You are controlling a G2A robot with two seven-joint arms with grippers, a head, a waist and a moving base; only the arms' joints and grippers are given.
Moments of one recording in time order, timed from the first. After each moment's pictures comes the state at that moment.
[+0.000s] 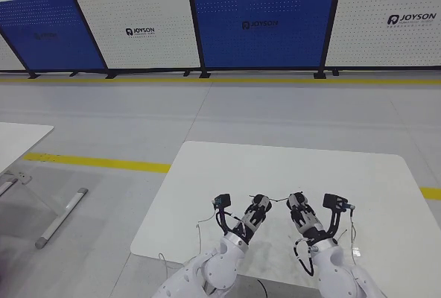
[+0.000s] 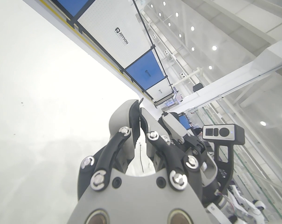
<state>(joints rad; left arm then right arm) 1.43 -1.30 -0.87 -1.55 0.20 -0.10 0.30 -1.52 -1.27 1.09 -1.76 -0.58 0.06 0.06</state>
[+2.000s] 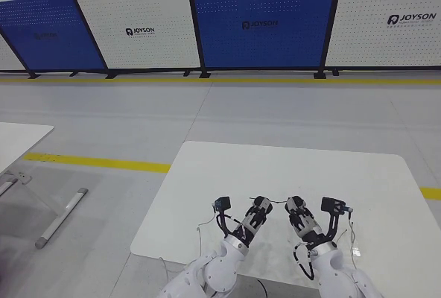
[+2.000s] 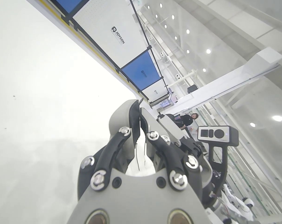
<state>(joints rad) 1.46 -1.33 -0.90 -1.53 0.24 -0.16 0.30 -1.55 -1.29 1.11 -1.76 -0.62 0.02 0.10</state>
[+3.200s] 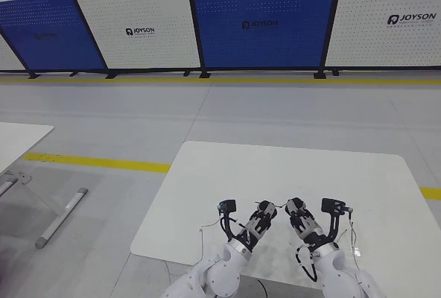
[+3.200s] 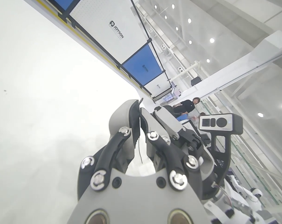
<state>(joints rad) 1.48 -1.34 -0.89 -1.54 0.34 -0.14 0.27 -1.56 -1.29 1.14 -1.75 -0.63 -0.02 0.14</state>
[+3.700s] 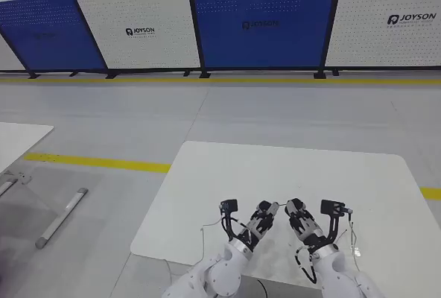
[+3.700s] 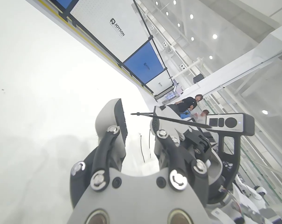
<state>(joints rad) 1.47 -1.34 -0.89 -1.52 0.34 -0.13 0.27 -1.57 -1.29 1.14 -1.76 -0.66 -0.03 0.13</state>
